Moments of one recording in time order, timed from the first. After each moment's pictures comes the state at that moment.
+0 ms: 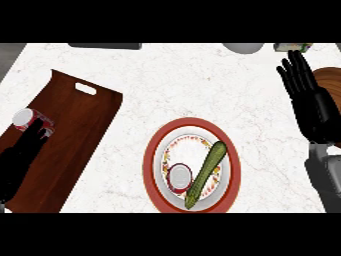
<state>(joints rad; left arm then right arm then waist) 0.06 0.52 -0.08 -1.49 0.35 0.08 0.16 -0.32 -0.33 0.05 -1.47 -0.29 -0.05 -0.09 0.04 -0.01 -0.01</state>
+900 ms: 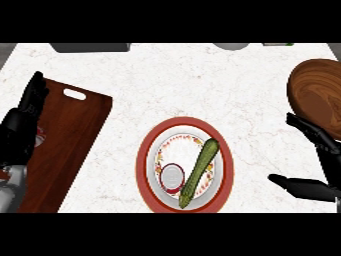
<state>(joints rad) -0.17 0.45 -0.12 -1.61 0.07 0.31 0.15 0.04 -0.43 0.07 -1.59 -0.11 0.03 -0.41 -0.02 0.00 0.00</state>
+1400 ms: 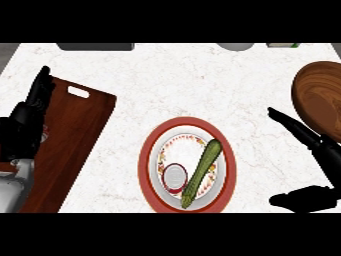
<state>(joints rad) -0.21 0.43 -0.14 -1.59 0.04 0.31 0.16 -0.02 -0.61 0.23 -1.86 0.16 0.08 0.03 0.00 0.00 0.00</state>
